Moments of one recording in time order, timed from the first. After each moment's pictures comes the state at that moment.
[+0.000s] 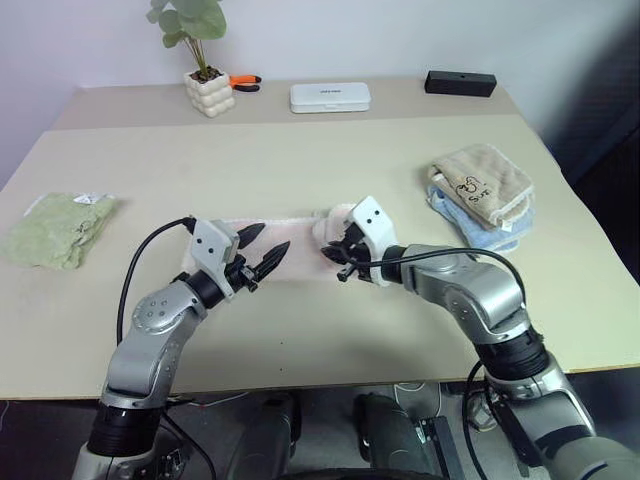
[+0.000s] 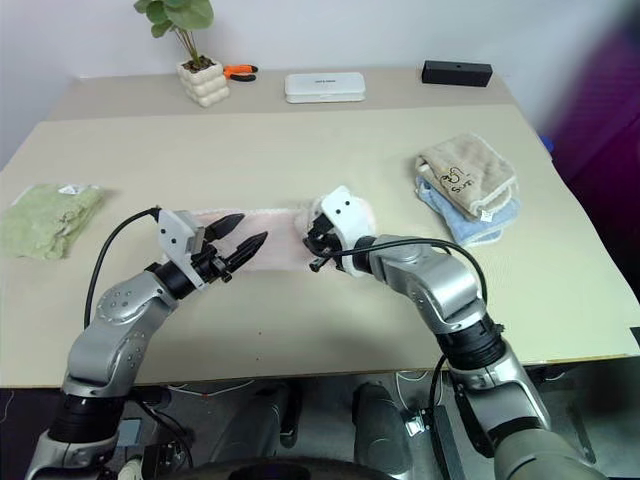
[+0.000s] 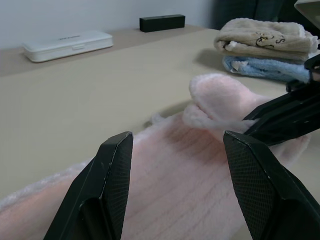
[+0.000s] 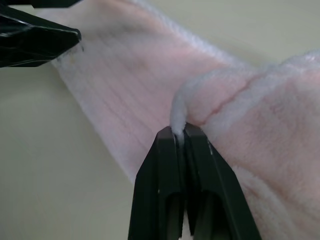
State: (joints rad) left arm -0.12 0.41 0.03 -0.32 -0.38 0.31 -0.55; right arm -0.57 -0.37 0.28 -0.23 0.44 0.95 0.44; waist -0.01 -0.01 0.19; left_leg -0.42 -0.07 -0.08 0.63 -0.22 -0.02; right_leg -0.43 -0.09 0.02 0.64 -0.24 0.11
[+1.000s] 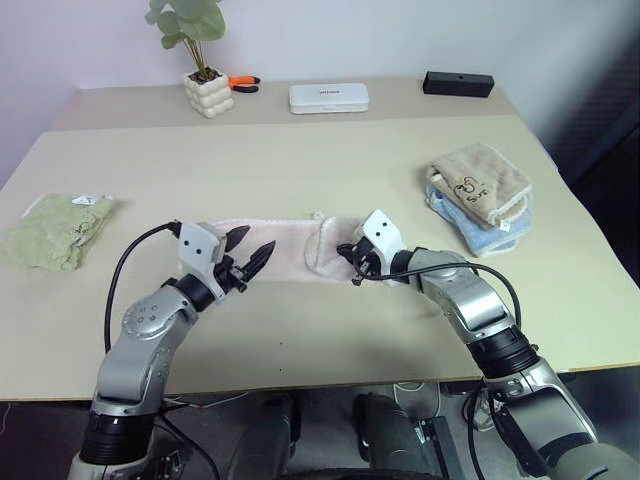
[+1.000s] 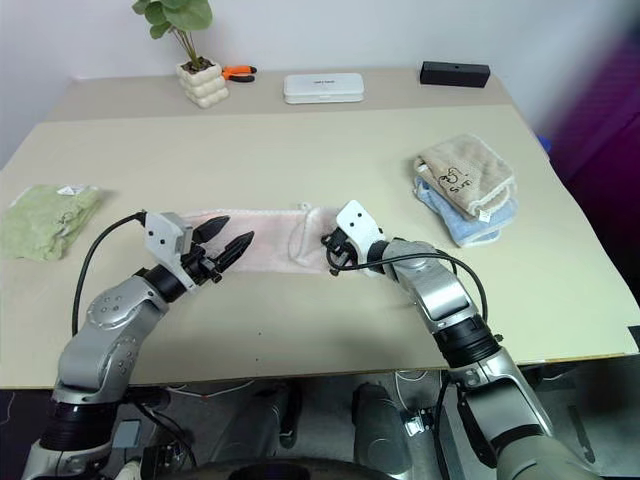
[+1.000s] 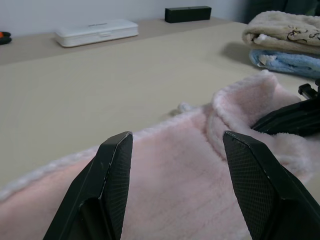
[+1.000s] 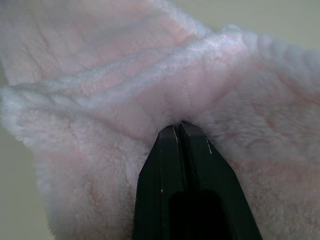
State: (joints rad) left arm -0.07 0.41 0.10 -0.37 -0.40 0.36 -0.49; right arm -0.52 -0.40 0.29 0.06 0.17 0.51 0.64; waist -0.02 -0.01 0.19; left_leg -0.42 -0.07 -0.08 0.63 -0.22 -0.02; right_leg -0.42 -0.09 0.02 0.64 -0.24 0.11
